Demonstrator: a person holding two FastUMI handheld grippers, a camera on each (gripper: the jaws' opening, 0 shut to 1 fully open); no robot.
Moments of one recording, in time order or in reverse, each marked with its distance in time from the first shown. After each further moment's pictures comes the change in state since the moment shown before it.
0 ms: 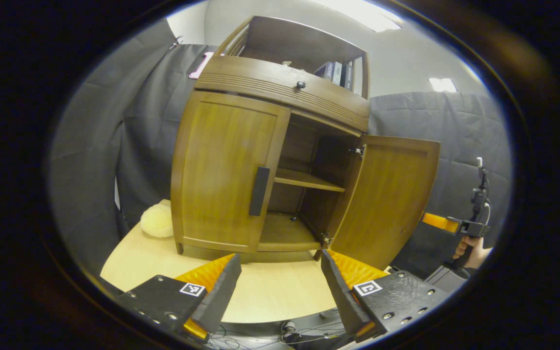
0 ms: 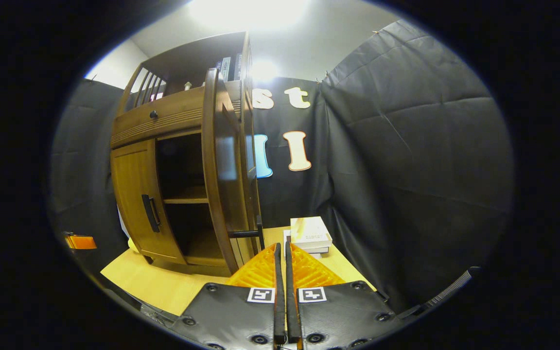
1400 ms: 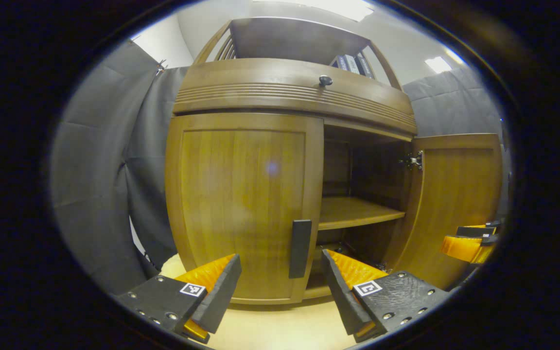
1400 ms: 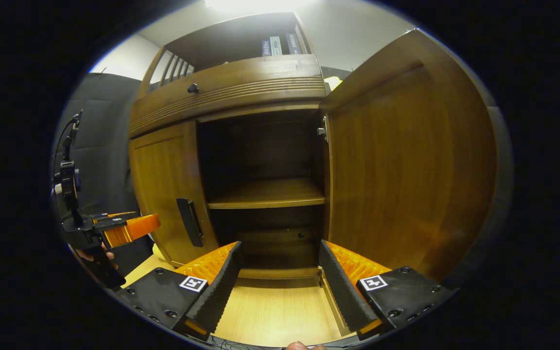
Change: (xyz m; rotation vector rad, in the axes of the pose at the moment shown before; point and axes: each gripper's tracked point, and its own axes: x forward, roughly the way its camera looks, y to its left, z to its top) left arm 0.164 0.064 0.093 0.164 -0.115 0.172; right arm 0.024 0.072 -0.007 0.008 0.065 0.138
